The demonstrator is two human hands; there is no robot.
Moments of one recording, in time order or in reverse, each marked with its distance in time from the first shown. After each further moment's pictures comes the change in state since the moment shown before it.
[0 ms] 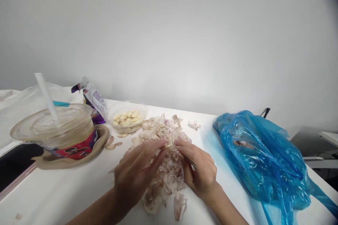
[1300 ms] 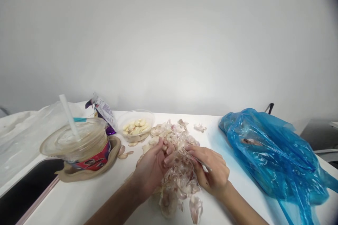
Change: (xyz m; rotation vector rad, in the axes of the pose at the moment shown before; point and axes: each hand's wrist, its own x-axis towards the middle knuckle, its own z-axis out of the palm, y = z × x) left_hand 0.014 -0.012 0.013 -1.673 -0.279 -1.542; right_hand -0.001 0.002 0.006 -0.036 0.097 -0.073
